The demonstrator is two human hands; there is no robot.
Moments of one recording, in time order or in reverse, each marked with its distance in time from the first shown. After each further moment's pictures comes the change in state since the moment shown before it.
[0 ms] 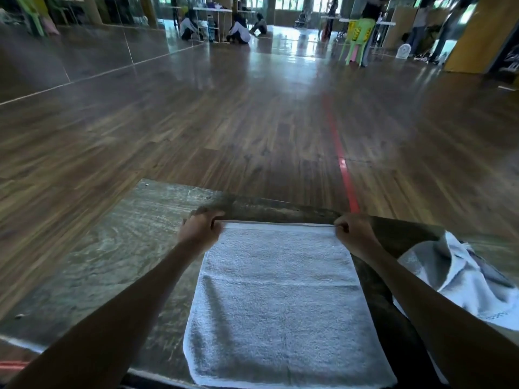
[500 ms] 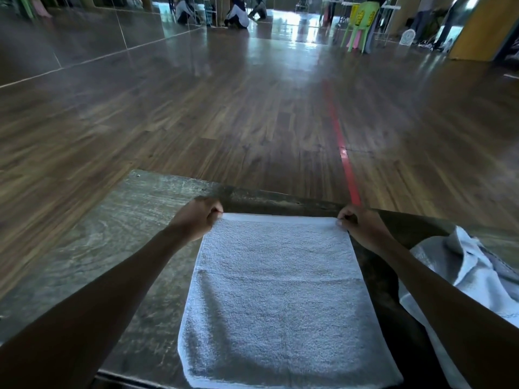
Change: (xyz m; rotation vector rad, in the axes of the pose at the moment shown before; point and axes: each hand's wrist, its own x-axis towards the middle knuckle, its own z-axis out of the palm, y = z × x) left_hand 0.023 -0.004 -0.007 -0.005 -0.118 0.245; right_hand 0.010 0.016 -0.007 0.013 -0.029 -0.011
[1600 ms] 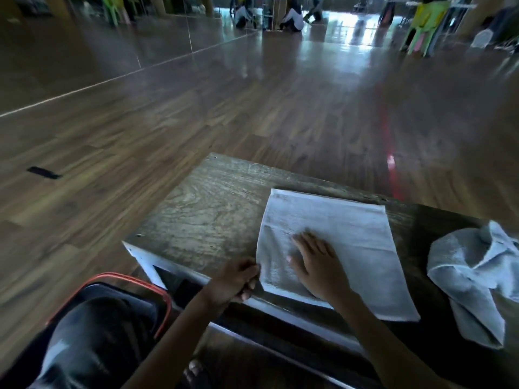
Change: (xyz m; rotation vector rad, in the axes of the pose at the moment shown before) left_hand -0.241 0.075 -0.020 -1.049 -0.197 -0.620; right_hand -0.160 -0.148 0.114 -0.304 -0.109 -0.386
